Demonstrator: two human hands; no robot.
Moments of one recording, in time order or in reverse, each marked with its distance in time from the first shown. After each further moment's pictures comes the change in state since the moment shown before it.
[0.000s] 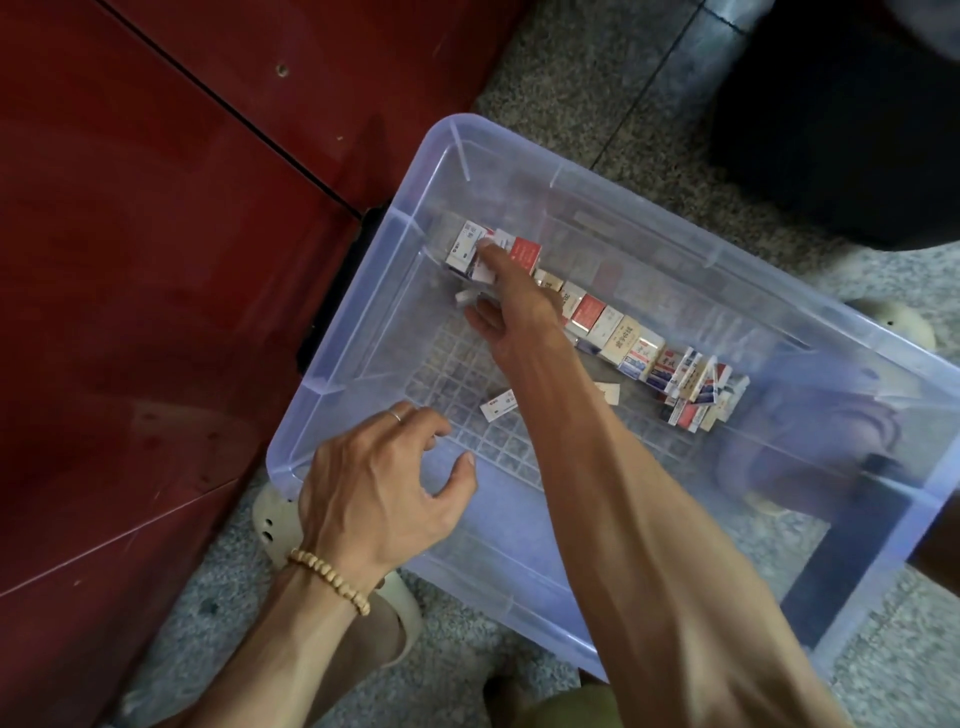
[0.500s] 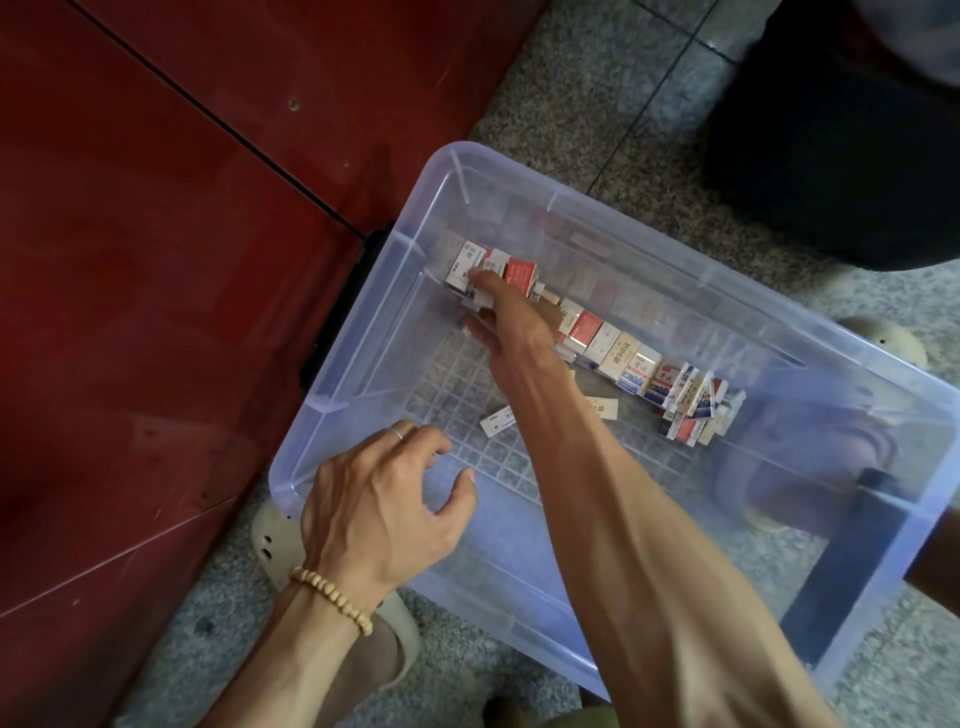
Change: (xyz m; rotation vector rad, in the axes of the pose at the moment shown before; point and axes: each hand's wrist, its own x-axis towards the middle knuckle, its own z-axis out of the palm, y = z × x) left_hand 0.000 0.001 -0.001 -0.015 0.009 -0.019; right_hand 0.009 0.007 0.003 -0.017 0.025 -0.124
